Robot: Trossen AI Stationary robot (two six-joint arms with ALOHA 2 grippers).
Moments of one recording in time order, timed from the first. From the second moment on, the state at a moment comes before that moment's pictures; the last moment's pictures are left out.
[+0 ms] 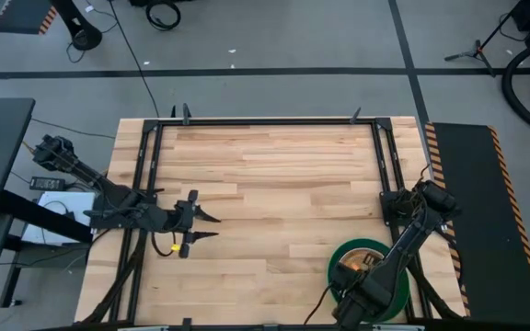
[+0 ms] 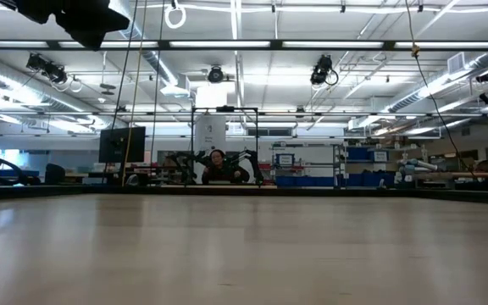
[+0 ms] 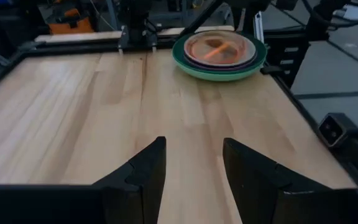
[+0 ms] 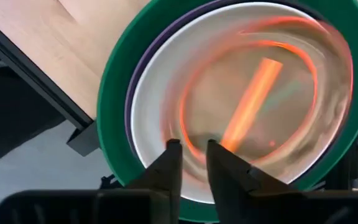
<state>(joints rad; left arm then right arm) -0.55 0.90 0.51 0.04 -0.47 -0.16 0.86 1.93 1.64 -1.38 -0.13 1.47</state>
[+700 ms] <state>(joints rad) -0.55 0.75 0.46 0.08 -0.48 -0.15 0.63 1.92 1.57 -1.16 0.39 0.82</state>
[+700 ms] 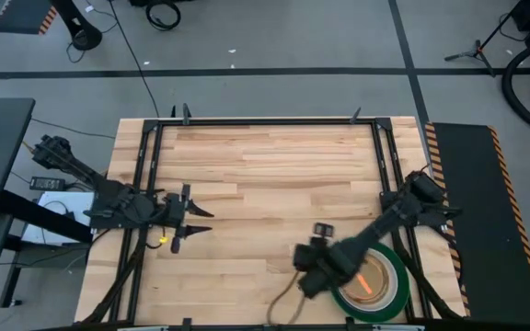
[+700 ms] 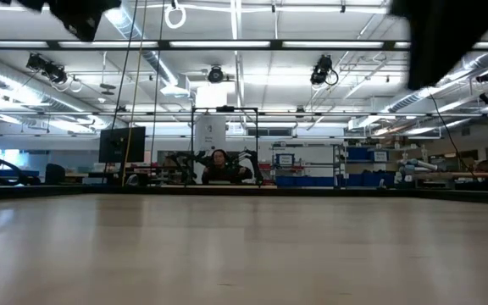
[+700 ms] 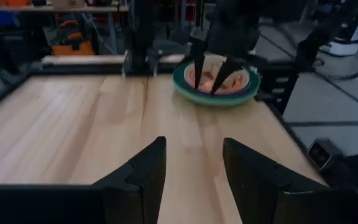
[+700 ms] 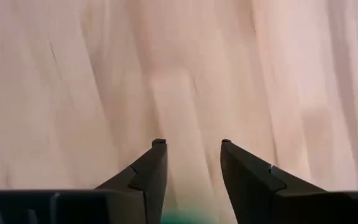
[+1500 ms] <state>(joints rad) -0.09 0.80 0.08 0.69 -0.33 -0.06 0.13 1.83 1.27 -0.37 0.00 -0.08</state>
